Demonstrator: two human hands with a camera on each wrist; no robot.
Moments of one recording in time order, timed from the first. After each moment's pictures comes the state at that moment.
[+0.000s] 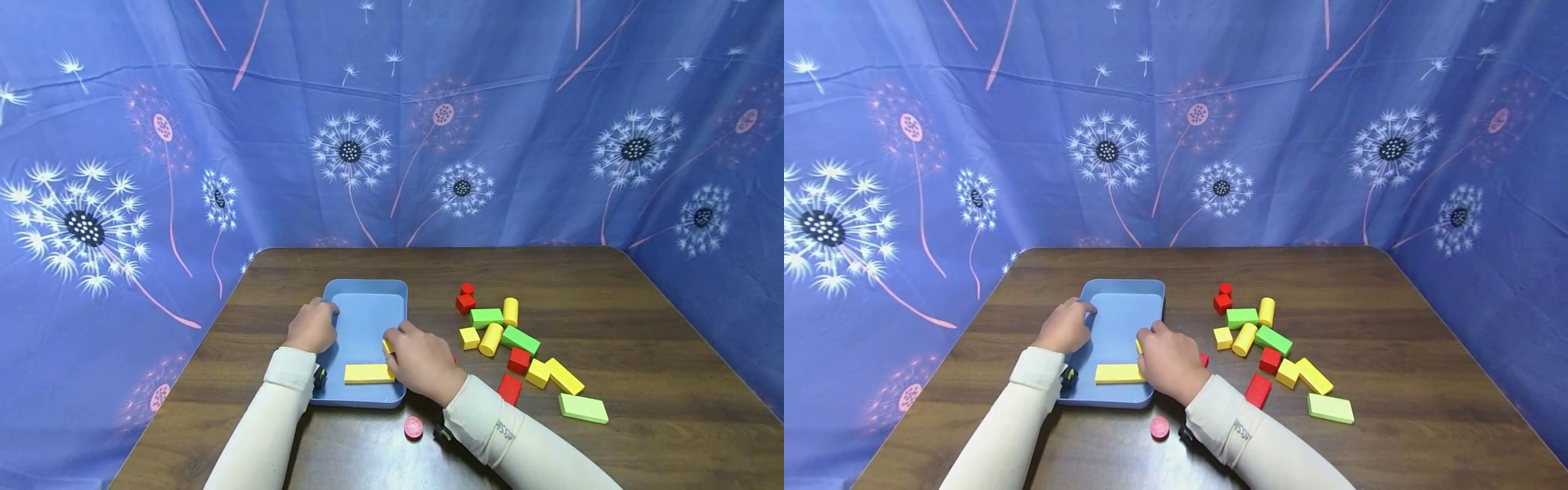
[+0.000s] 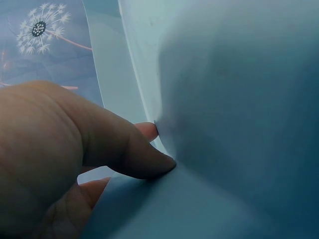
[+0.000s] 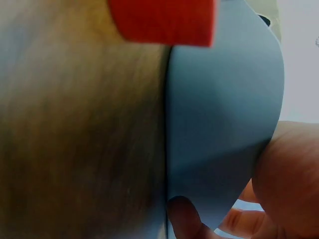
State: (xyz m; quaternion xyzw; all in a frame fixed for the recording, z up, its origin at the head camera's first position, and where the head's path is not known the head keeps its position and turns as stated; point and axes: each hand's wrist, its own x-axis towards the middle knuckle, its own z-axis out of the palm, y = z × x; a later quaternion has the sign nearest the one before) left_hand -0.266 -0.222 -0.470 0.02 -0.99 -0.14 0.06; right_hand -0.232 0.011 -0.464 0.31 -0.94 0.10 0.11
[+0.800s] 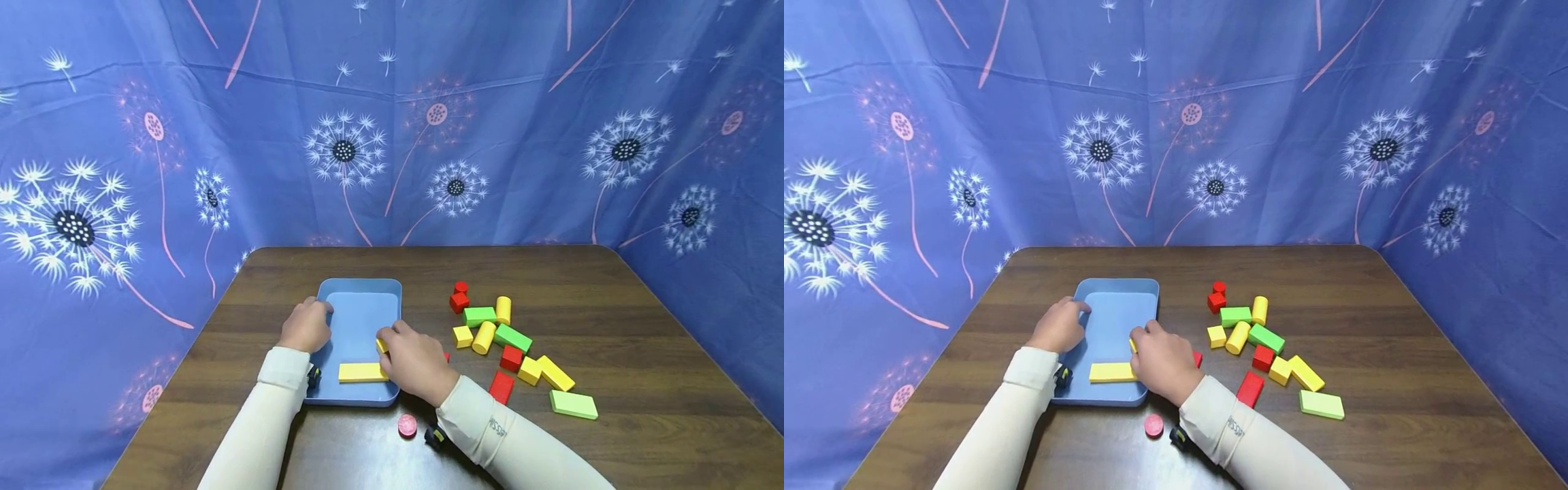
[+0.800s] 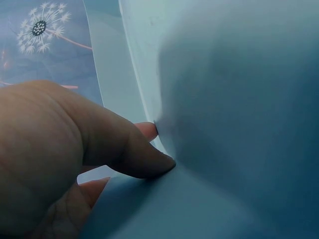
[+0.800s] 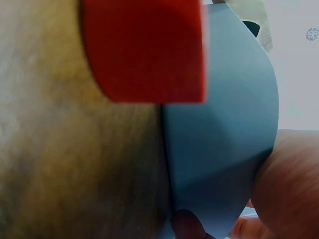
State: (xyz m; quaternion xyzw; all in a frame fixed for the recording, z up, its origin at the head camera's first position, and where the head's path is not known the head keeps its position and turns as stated) left_hand -0.266 -0.222 -0.469 0.01 -0.99 -0.14 0.06; right_hand -0.232 0.010 -0.469 0.29 -0.95 0.11 0.07
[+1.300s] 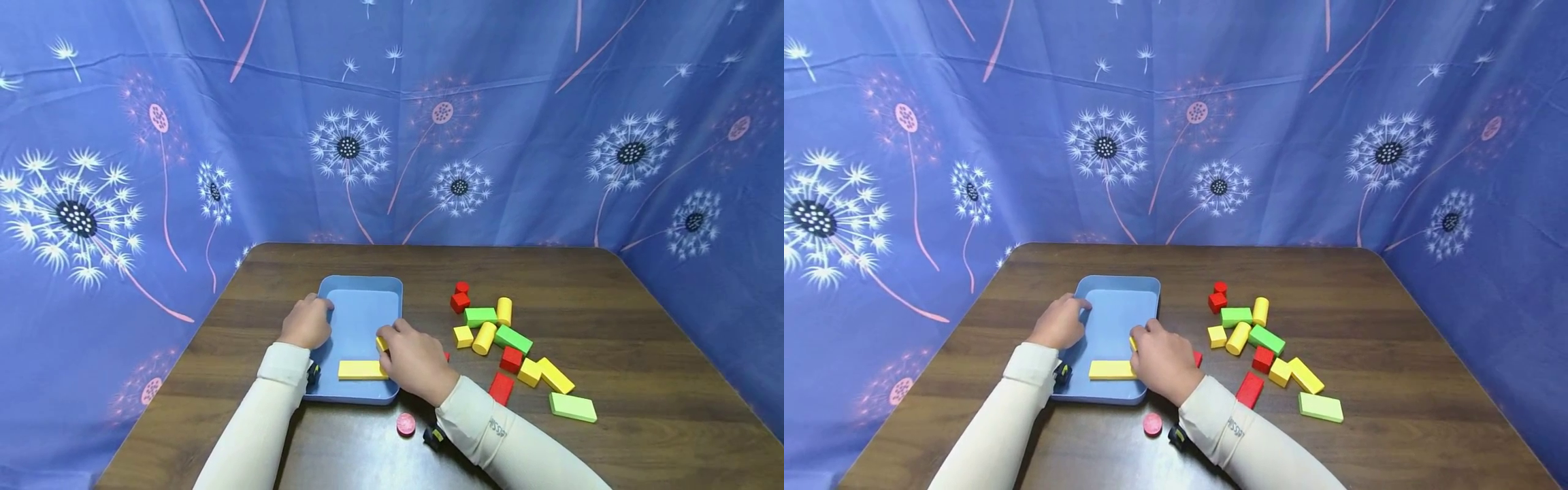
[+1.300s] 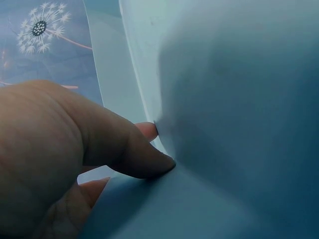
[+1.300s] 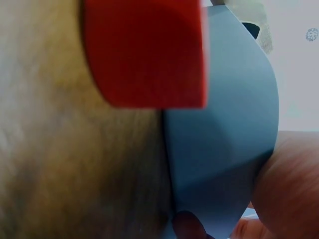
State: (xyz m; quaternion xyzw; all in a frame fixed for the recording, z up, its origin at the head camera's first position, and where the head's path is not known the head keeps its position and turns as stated) left_hand -0.266 -0.224 -0.471 0.01 -0.99 -0.15 0.06; right_hand -0.233 0.009 -0.471 0.29 -0.95 0.11 0.08
